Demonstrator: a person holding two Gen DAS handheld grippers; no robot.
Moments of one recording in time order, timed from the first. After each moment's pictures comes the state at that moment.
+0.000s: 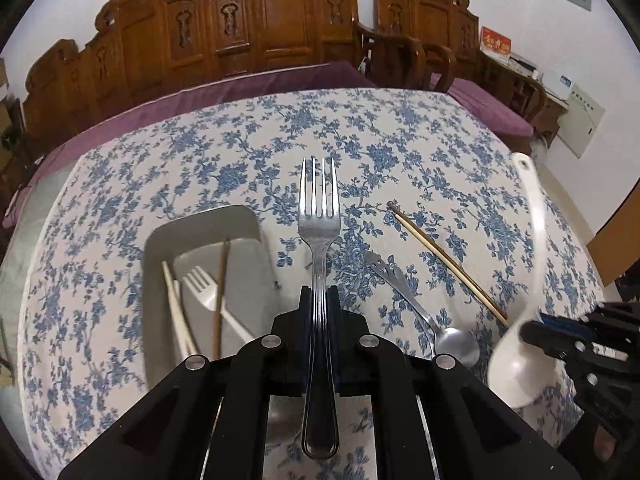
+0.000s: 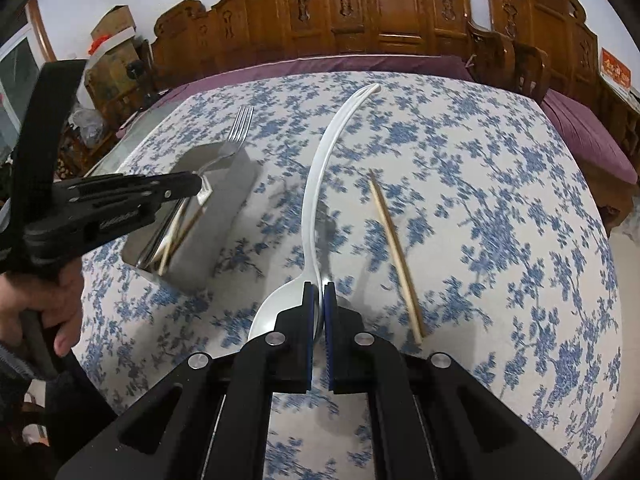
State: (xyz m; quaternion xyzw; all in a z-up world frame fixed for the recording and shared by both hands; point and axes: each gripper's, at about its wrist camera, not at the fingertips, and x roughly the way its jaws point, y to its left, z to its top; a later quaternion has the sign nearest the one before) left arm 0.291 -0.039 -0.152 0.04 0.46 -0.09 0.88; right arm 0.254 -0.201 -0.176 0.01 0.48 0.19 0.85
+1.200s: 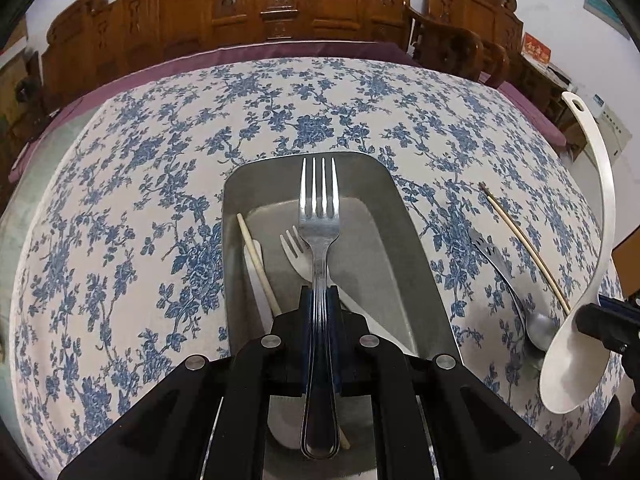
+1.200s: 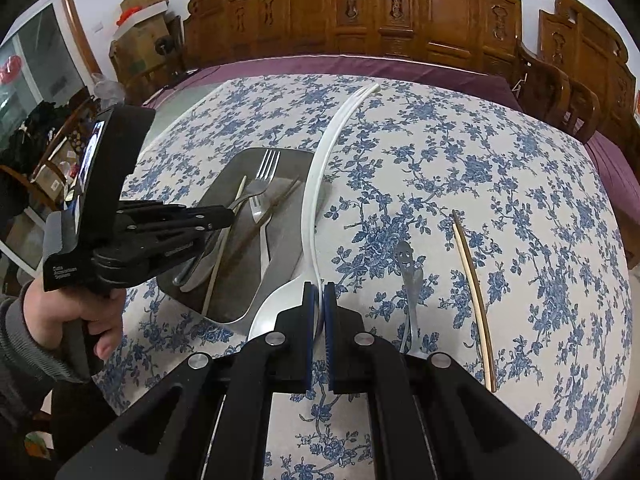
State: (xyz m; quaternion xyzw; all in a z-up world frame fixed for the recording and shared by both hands) left arm 0.315 0.055 -0.201 0.00 0.50 -0.05 0.87; right arm 0.280 -0.110 -0.166 -0.04 0.48 0.23 0.84
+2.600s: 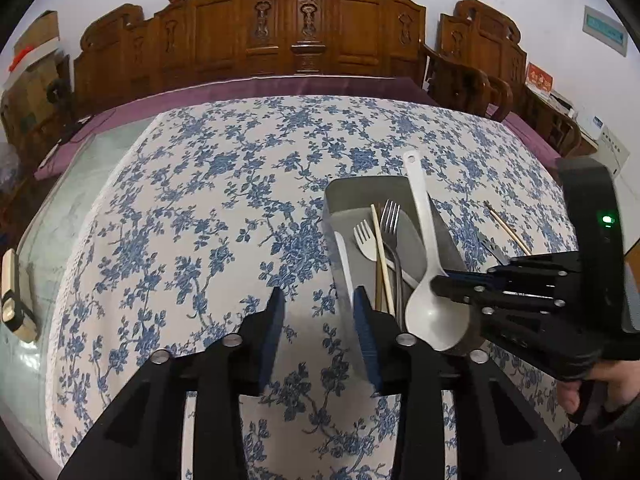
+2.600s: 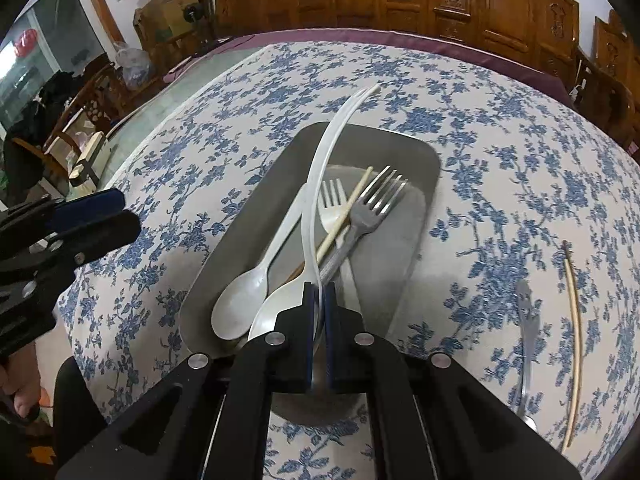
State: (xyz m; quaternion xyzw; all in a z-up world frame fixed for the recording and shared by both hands) left arm 0.242 0.127 -0.149 -0.01 0.45 -0.03 0.89; right arm 0.313 -0.006 -0.216 -0.06 0.52 0.29 0.81
